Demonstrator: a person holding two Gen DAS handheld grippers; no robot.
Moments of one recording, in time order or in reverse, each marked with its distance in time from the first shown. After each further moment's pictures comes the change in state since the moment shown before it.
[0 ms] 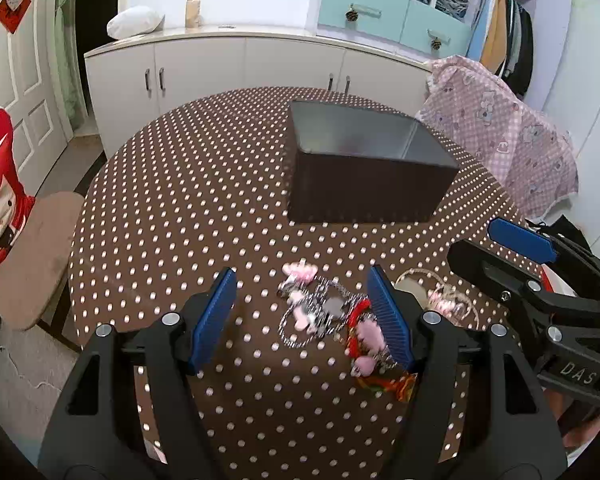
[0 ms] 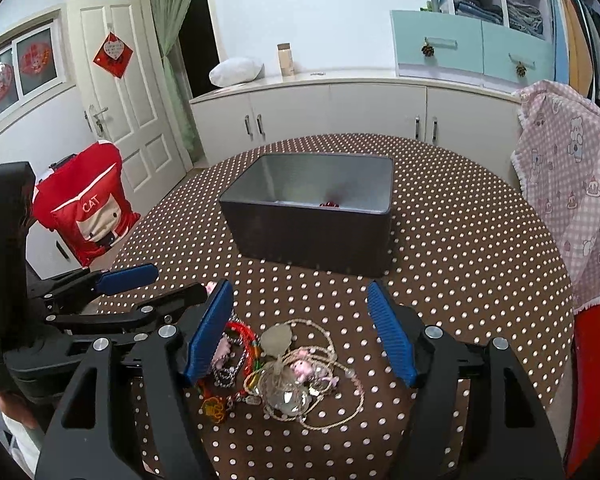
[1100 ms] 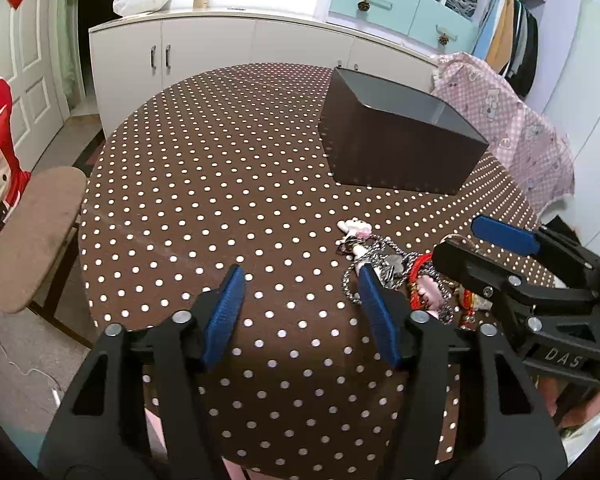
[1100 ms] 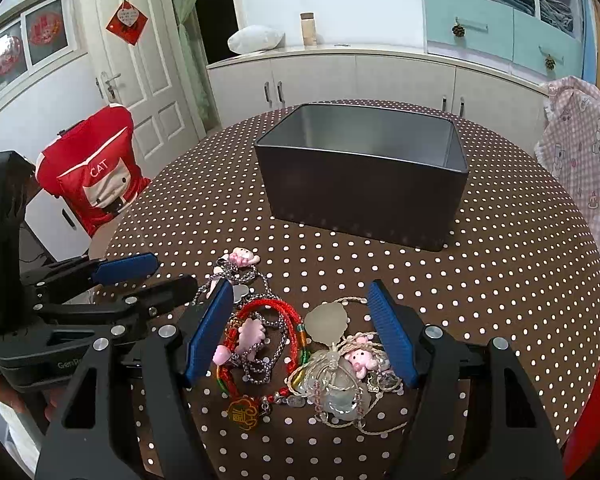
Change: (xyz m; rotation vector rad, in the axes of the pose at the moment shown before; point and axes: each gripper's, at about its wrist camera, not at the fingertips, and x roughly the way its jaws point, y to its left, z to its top) left arm 0.006 0.045 -0.021 -0.027 0.036 -0.041; right arm 0.030 0.026 -0.011 -0.050 0.095 0.035
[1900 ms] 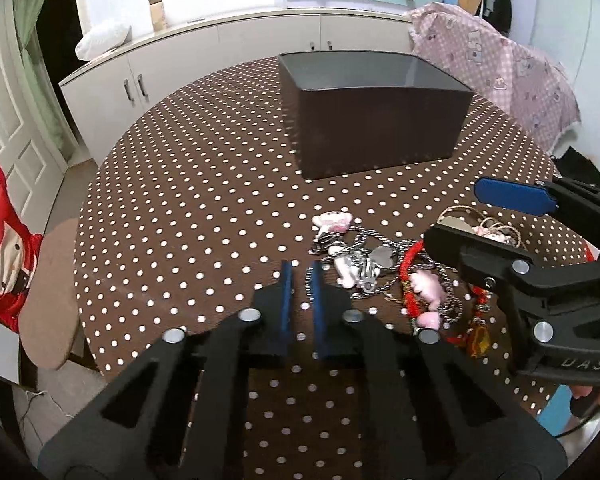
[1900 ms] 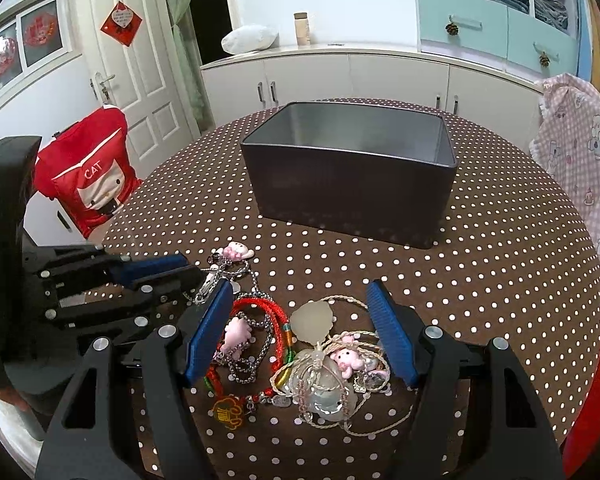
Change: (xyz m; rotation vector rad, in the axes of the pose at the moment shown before) left arm 0.016 -0.036 0.009 0.229 0.048 0.076; right arm 0.000 -0.006 -0.001 0.007 -0.008 -0.021
